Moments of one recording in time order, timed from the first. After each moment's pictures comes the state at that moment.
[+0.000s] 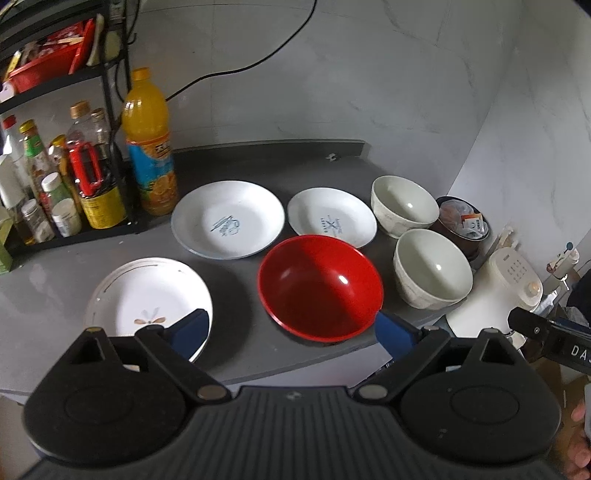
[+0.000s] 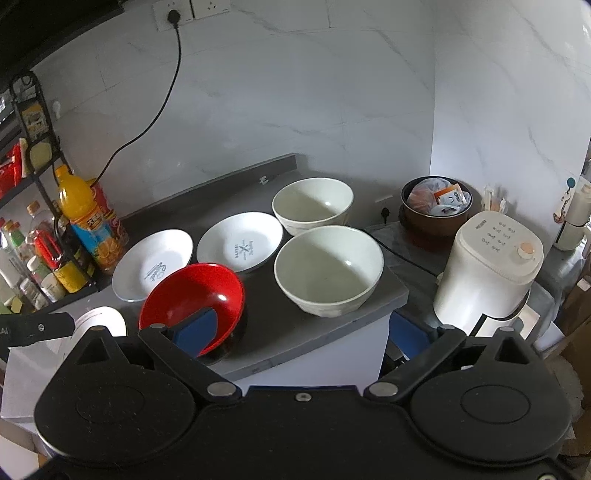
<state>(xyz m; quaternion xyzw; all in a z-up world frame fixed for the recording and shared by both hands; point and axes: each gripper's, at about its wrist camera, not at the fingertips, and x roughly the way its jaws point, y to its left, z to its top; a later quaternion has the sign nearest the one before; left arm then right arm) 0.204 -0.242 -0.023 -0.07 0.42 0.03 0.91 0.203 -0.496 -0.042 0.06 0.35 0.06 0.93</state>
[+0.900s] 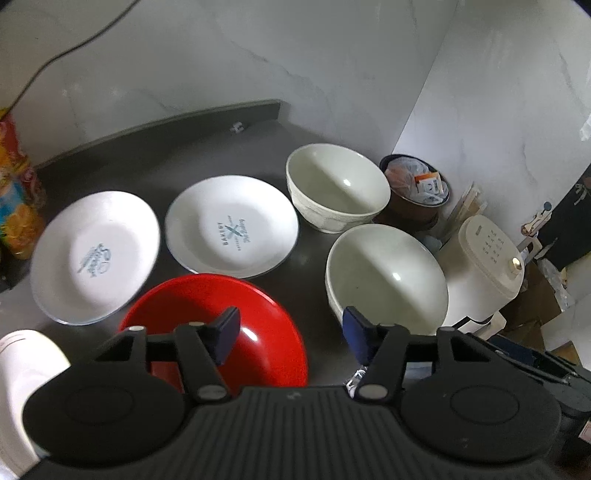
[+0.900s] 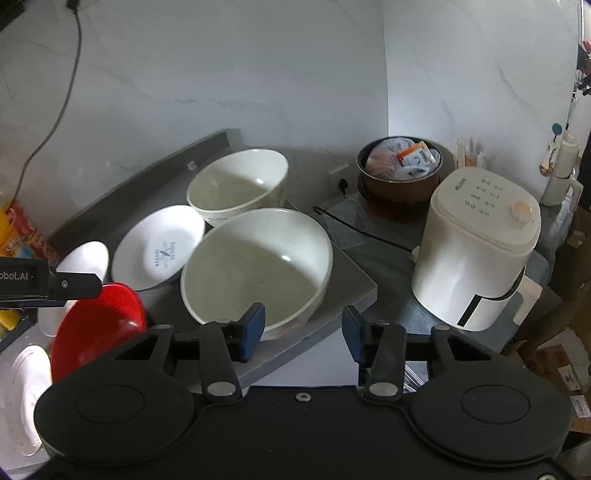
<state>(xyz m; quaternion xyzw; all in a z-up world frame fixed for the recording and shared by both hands) 0.365 -0.321 -0.094 -0.04 0.47 -0.09 0.88 0.295 -0.534 -0.126 0.11 0.40 -0.02 0.91</state>
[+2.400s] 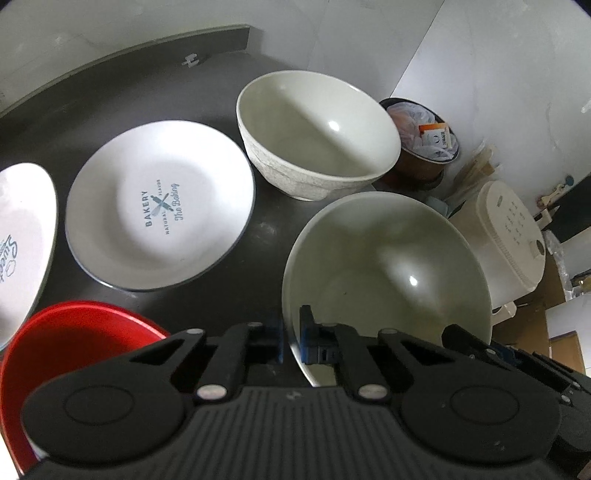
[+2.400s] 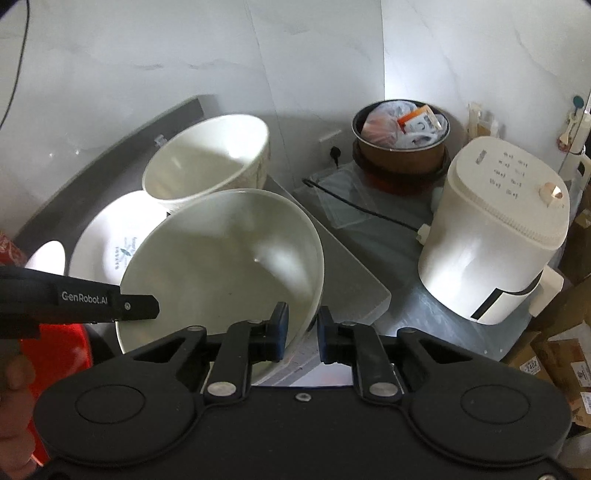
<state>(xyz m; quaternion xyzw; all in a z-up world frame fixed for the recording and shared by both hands) 0.449 -0.368 -0.174 -0.05 0.55 -0.10 0.83 0.365 -0.531 -0.163 0.12 0.44 -0.03 0.89</state>
